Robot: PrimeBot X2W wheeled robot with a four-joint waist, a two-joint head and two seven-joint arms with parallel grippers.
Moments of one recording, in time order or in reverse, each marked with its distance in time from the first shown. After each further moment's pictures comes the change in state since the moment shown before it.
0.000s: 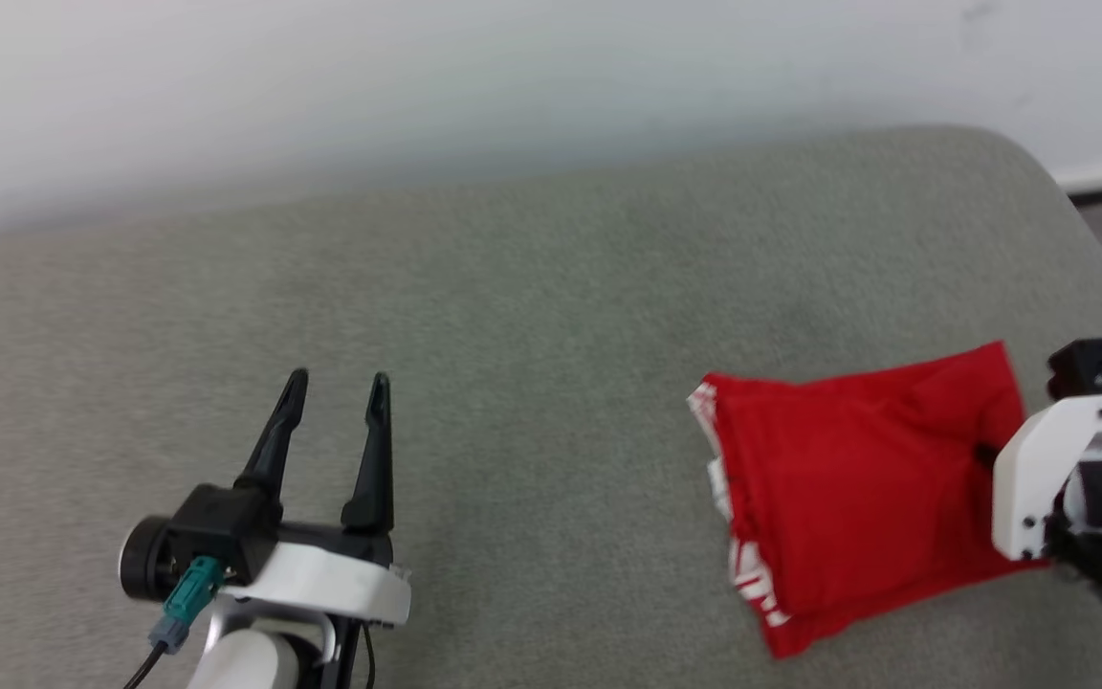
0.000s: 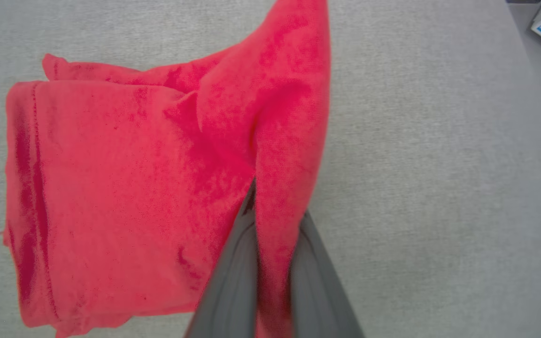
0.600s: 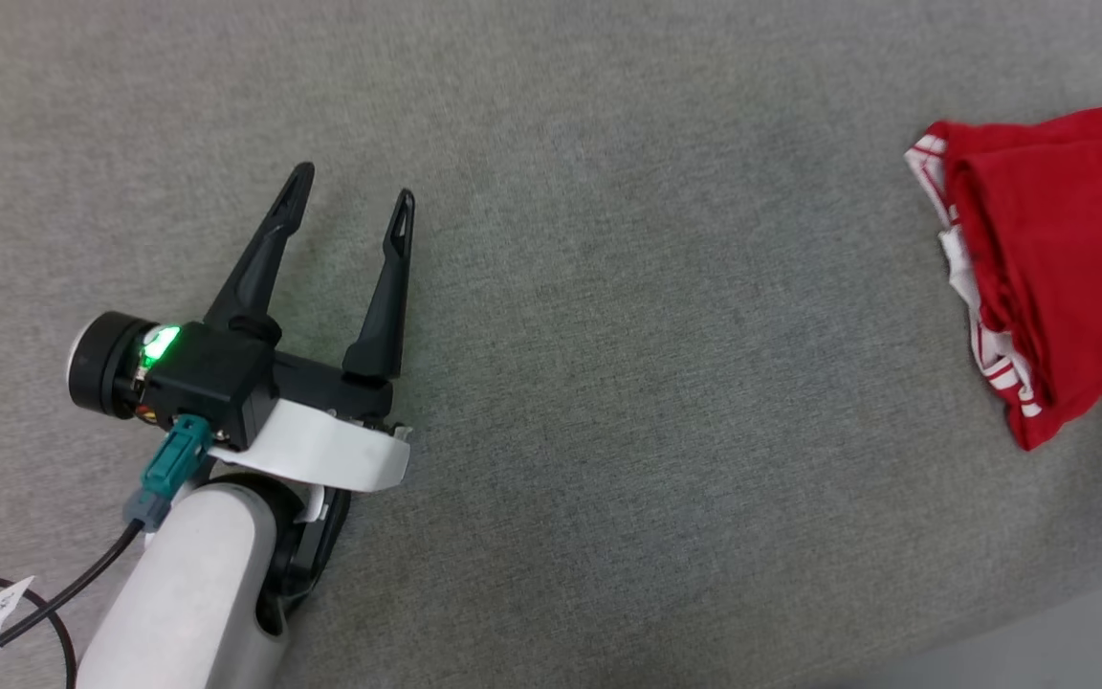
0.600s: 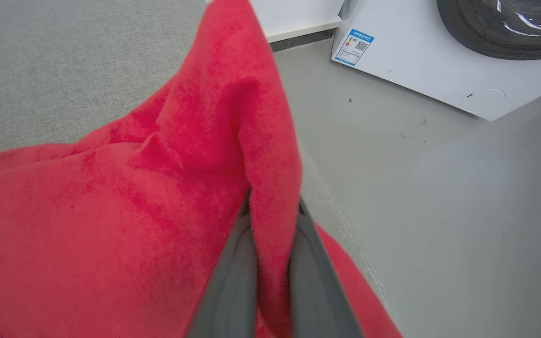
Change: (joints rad) left arm -0.283 0.083 -0.052 -0.113 0.101 -0.056 0.103; right arm -0.393 -0.073 -0.343 0.311 -0.202 0.000 -0.395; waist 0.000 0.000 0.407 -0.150
